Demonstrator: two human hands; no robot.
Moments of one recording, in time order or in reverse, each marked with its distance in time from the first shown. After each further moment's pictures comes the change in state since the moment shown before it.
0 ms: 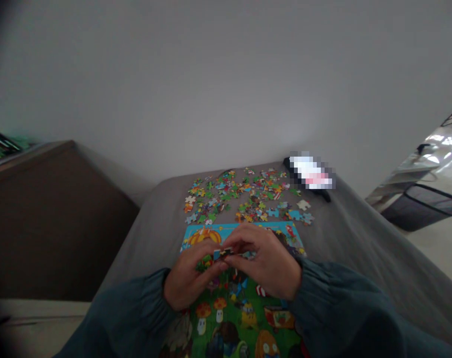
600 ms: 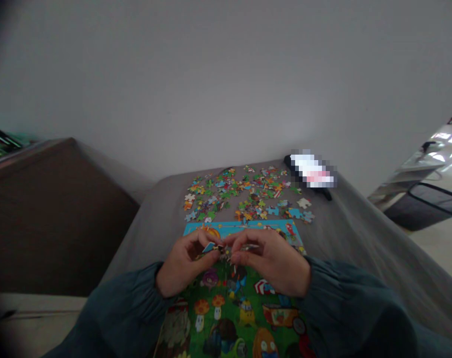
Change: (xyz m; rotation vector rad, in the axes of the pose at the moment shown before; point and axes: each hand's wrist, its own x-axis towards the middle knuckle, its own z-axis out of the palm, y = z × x) left_hand 0.007 -0.004 -0.003 -0.482 0.067 -0.276; right_hand -0.007 0.006 -0.012 0.236 -0.093 0.278
